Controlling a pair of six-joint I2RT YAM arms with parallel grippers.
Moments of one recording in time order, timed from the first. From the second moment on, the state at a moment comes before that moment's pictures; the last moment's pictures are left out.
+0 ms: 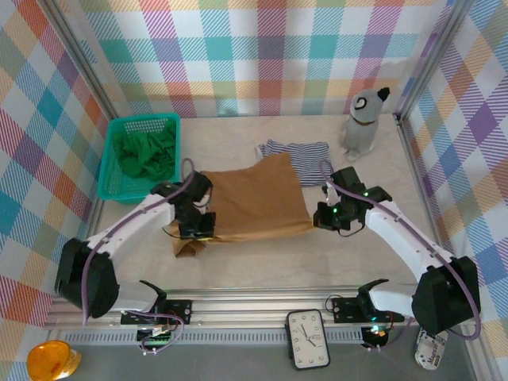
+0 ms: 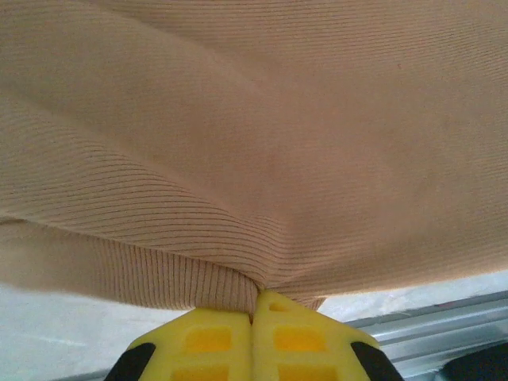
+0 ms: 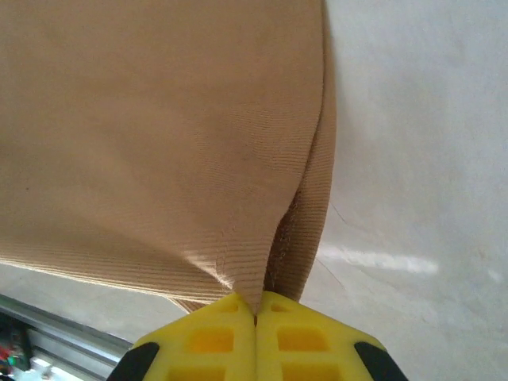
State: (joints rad) left arm -0.52 1.38 0.98 -1.03 0.20 -0.56; right arm 0.36 1.22 0.86 -0.87 -0.31 0.46
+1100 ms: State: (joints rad) left arm -0.58 0.97 0.54 -1.06 -0.03 -1.00; right arm 0.20 1.53 0.82 -0.64 -0.32 0.41
